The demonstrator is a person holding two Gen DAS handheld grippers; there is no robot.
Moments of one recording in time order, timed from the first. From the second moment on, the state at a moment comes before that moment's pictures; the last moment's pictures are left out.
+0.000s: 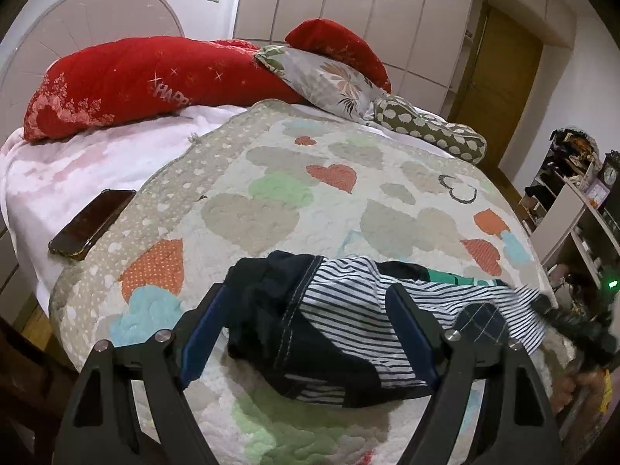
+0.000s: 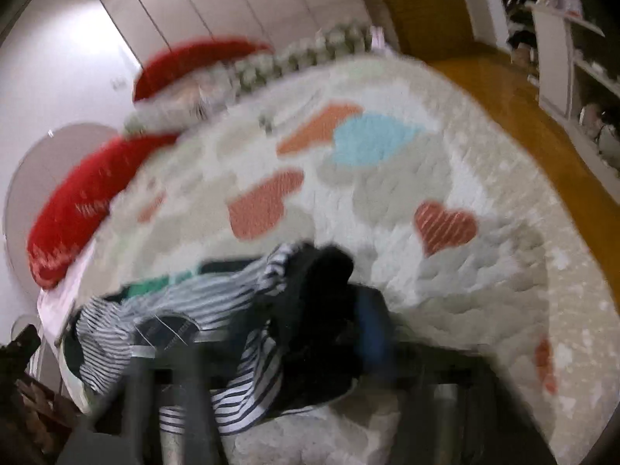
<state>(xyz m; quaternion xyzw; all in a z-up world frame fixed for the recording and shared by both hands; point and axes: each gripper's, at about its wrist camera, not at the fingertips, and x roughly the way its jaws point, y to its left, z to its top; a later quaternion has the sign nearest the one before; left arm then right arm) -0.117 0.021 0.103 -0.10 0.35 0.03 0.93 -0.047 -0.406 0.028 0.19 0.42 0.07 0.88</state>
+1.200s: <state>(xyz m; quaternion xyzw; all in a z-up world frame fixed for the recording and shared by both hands) -0.044 -0.033 0.083 -0.04 0.39 -0.04 0.92 -0.068 -0.477 0.035 0.27 0.34 0.01 0.90</state>
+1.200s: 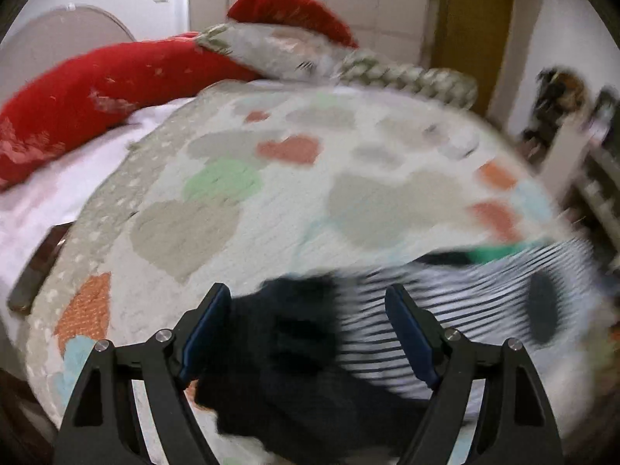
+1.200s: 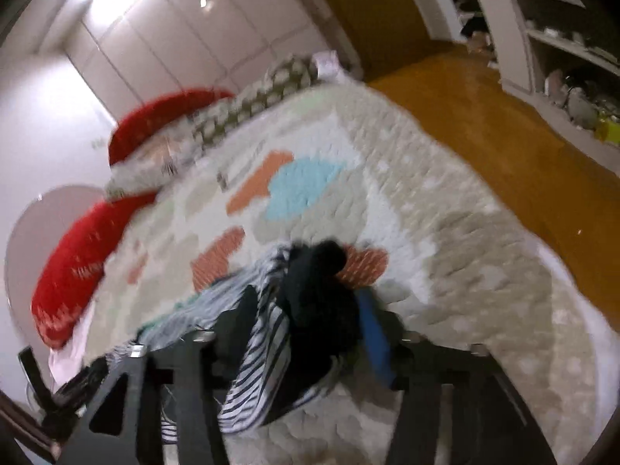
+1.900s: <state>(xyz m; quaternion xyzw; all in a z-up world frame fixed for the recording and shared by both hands) 0.082 -0.374 0.057 0.08 0.55 -0.38 0.74 -0.078 -0.464 0.009 0.31 0.37 0.05 0.87</state>
